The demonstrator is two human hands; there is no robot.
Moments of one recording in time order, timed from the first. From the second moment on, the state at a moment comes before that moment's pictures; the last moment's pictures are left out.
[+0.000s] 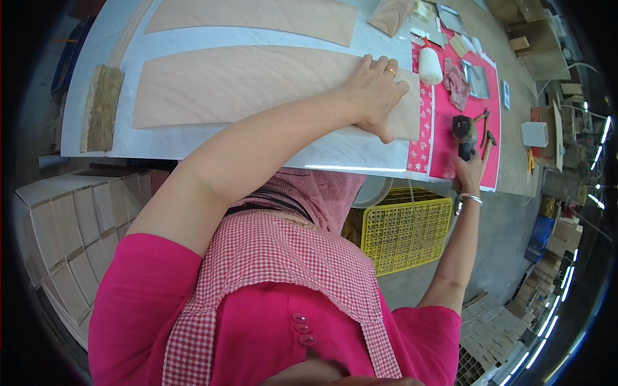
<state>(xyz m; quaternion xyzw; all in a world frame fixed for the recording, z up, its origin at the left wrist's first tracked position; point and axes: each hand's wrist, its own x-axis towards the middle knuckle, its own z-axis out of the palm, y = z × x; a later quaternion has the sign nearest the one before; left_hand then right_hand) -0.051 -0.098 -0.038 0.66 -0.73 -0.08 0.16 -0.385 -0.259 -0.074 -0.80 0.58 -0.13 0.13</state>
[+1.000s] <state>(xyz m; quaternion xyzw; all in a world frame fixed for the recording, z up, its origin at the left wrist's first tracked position) -0.049 -0.098 -0.042 0.67 -0.72 -0.06 0.17 -0.307 -0.115 0.069 -0.73 0.55 -0.08 0.40</state>
